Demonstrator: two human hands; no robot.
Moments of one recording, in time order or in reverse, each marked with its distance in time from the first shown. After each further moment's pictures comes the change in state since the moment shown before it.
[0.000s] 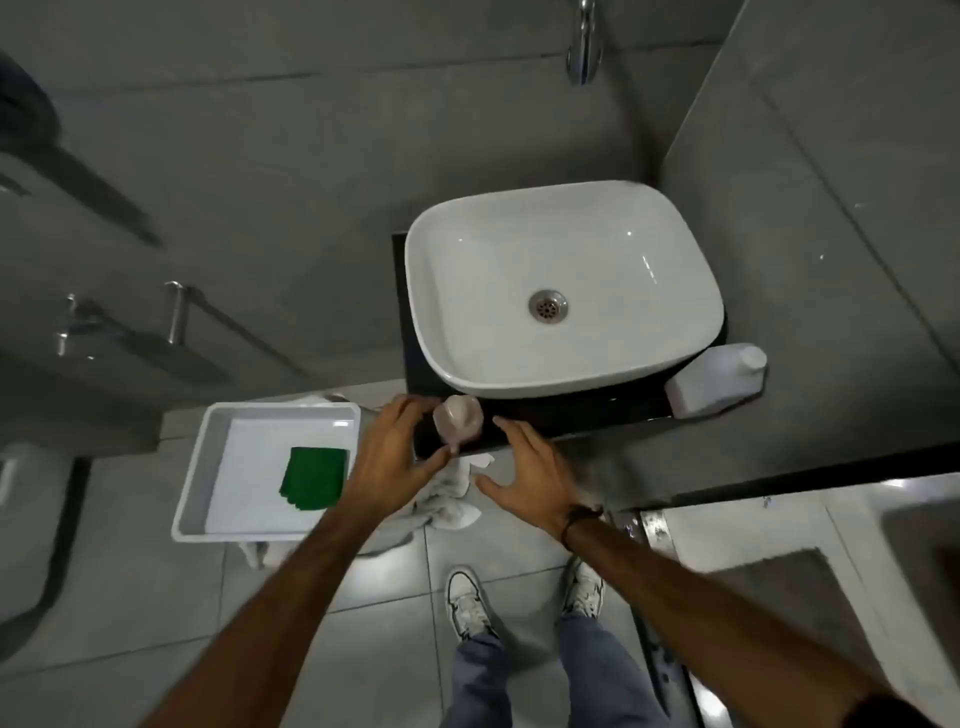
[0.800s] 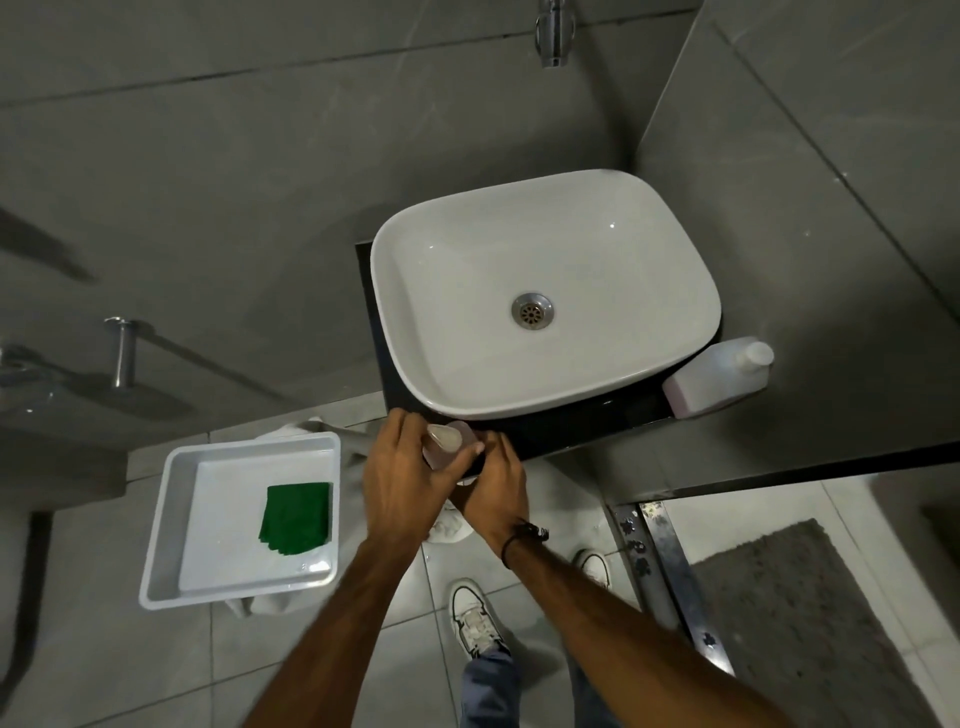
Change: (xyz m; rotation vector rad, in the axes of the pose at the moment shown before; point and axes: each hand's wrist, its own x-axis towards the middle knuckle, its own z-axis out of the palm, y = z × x) left_hand 0.031 0.019 0.032 0.004 0.255 -0.160; right_hand 0.037 -0.018 0.070 0.273 0.234 0.377
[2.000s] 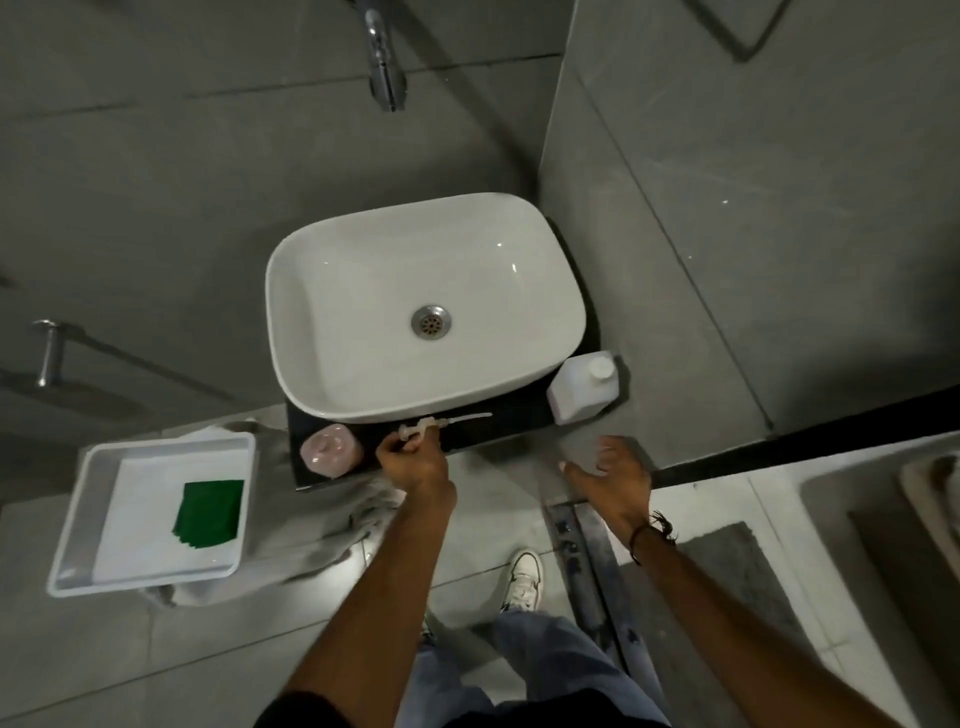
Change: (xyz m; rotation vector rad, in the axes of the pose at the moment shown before) left_hand 0.000 0.116 0.180 -1.068 0.462 -1.153; right_hand 0.031 0.158 -0.282 -0.023 0.158 0.383
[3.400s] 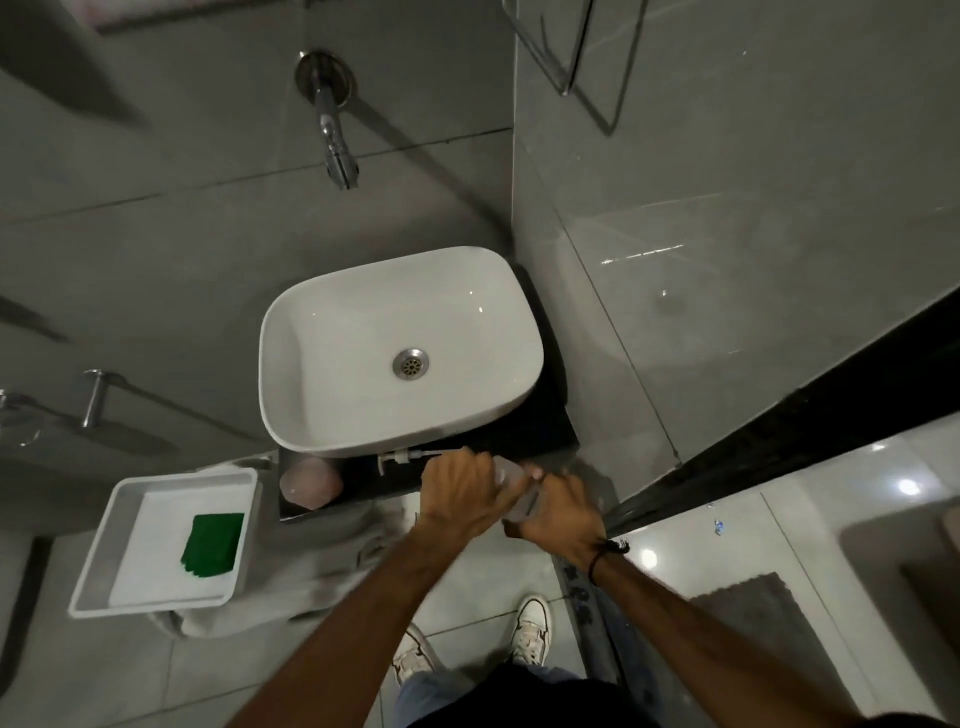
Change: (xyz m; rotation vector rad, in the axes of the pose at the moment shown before) left_hand -0.144 0.024 0.024 1.778 -0.449 1.417; right_hand -0.004 -0.039 -0.037 -0.341 -0.474 -0.420
